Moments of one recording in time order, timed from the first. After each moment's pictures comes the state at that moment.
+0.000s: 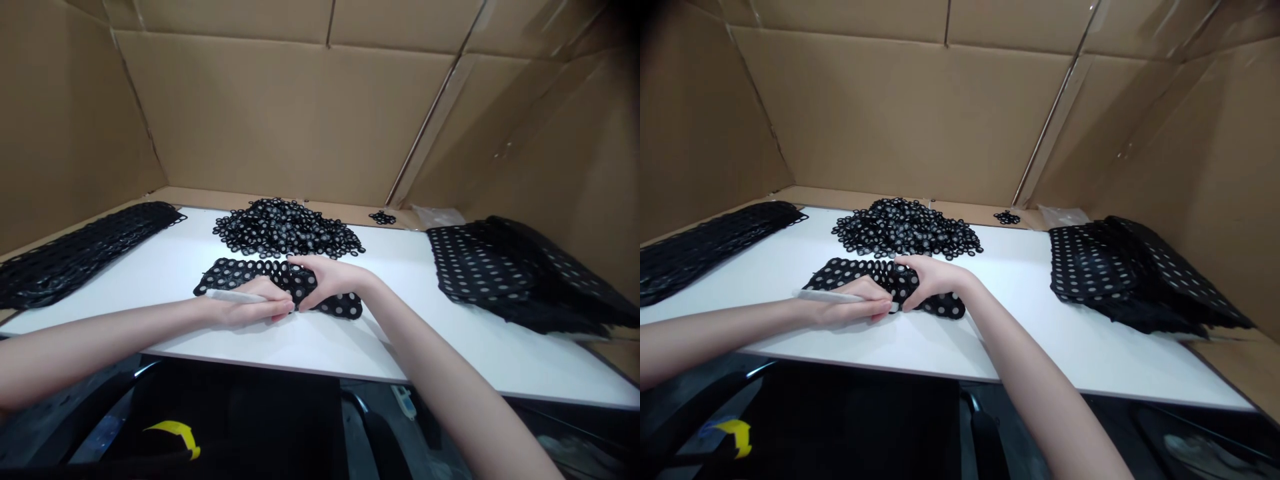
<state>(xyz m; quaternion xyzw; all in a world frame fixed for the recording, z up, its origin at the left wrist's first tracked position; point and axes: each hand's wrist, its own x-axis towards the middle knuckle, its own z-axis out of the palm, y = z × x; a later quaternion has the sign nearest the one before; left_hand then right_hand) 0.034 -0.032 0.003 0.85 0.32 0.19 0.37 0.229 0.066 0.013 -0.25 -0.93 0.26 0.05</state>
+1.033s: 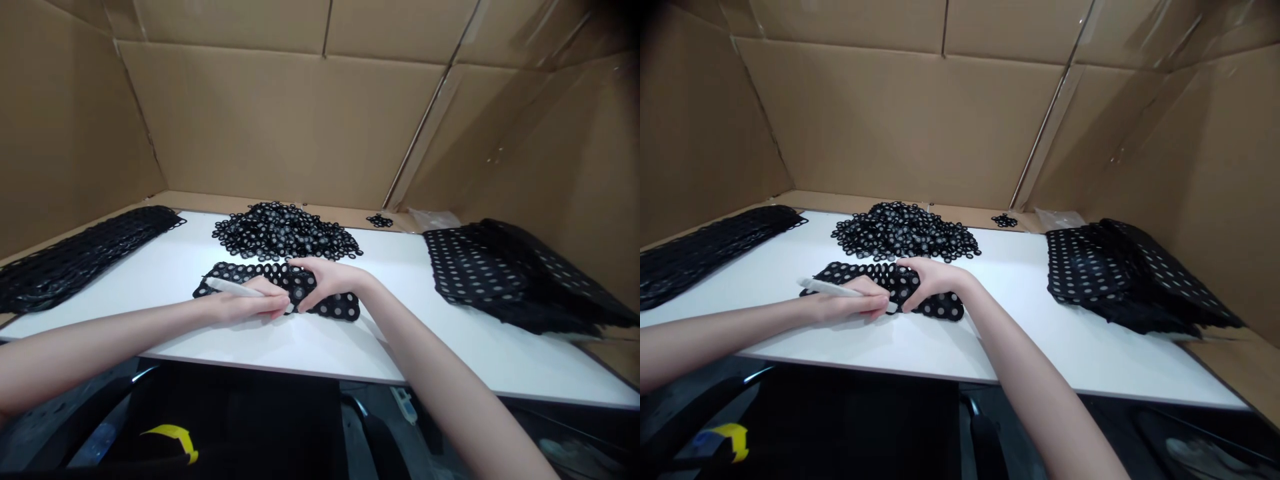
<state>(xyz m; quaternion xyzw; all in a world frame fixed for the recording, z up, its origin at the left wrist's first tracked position) 0.032 -0.030 0.005 0.81 0.34 0.21 0.43 0.231 0.071 0.012 -0.25 -0.93 0.26 0.07</state>
